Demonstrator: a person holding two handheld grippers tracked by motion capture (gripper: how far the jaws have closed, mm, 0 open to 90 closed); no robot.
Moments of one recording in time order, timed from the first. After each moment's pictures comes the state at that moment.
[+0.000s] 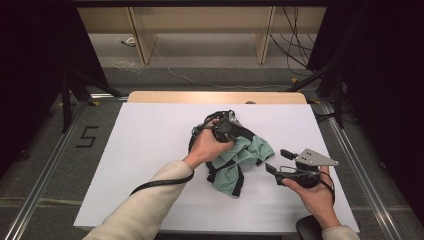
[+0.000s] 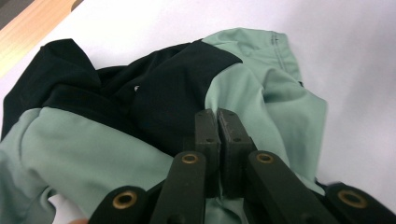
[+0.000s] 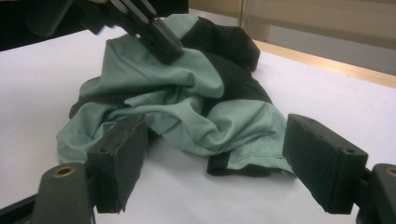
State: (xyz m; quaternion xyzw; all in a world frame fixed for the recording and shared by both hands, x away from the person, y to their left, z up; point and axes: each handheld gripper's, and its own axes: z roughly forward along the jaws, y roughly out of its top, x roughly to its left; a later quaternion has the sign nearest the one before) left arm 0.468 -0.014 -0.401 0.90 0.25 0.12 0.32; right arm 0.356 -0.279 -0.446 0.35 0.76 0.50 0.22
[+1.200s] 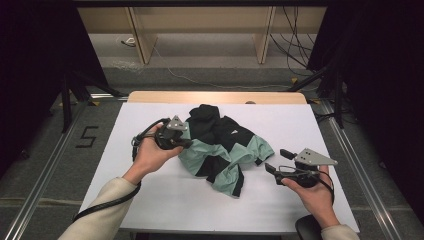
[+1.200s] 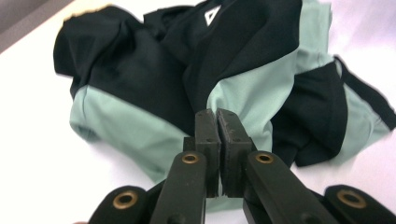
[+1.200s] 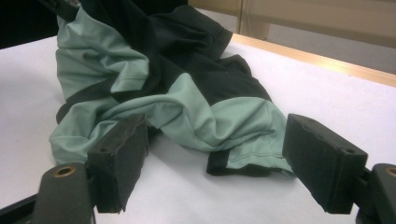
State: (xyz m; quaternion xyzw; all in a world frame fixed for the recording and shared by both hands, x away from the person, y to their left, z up) left arm 0.430 0.128 -0.393 0.88 0.29 0.14 0.34; right arm 0.357 -0.278 -0.447 0.36 0.76 0.50 0.22
